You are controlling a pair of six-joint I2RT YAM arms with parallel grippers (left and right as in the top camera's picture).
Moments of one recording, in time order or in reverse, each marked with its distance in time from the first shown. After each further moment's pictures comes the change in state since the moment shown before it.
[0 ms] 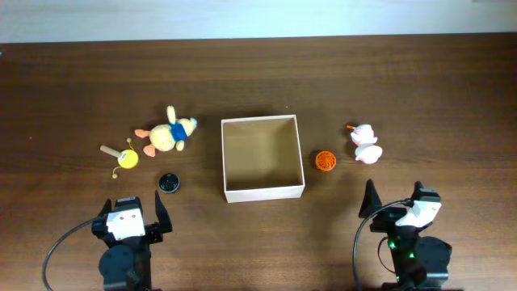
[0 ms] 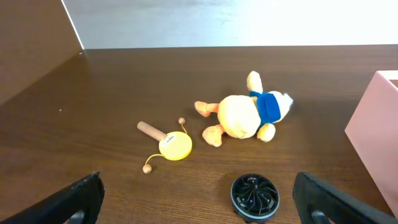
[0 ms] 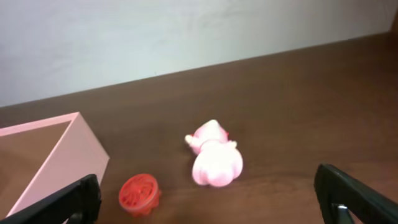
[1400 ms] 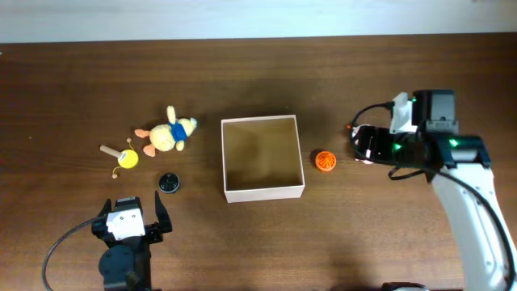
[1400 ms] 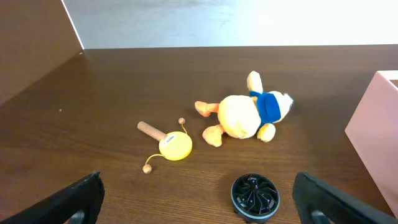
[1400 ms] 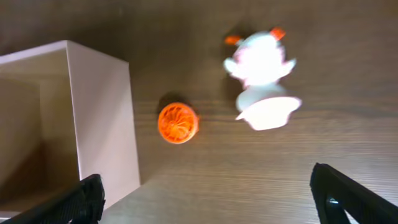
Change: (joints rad) left arm 0.000 0.000 0.000 0.001 0.000 0.000; right arm 0.003 1.342 1.101 -0.680 -0.208 -0.052
